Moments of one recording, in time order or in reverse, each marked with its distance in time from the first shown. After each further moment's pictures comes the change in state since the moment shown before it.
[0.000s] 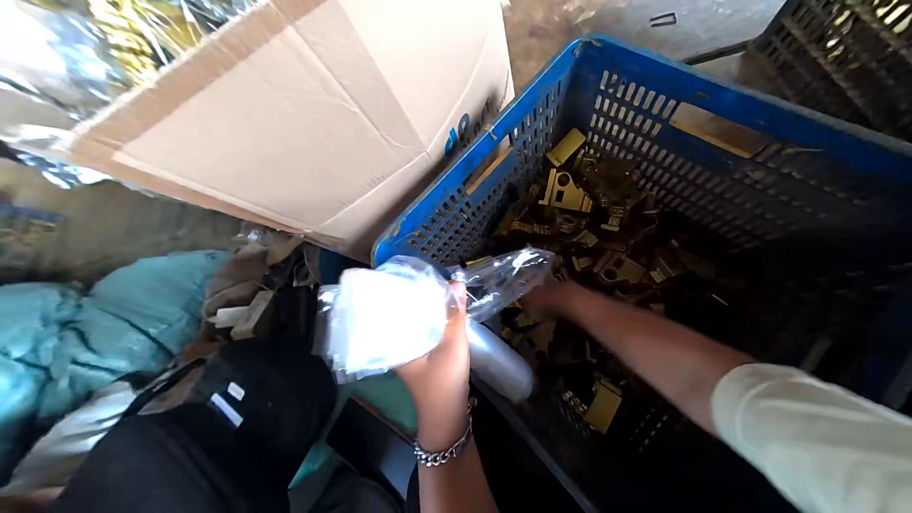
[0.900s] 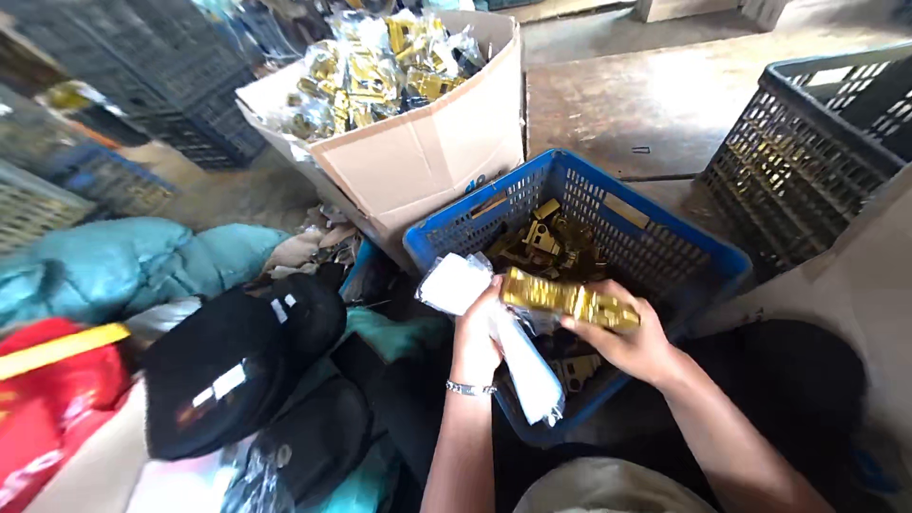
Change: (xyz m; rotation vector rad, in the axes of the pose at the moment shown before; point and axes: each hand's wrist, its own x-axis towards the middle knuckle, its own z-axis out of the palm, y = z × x) left_hand -0.123 0.103 0.019 -0.605 -0.145 -0.649; right_hand -0.291 0.003 0.009 0.517 1.019 -0.788
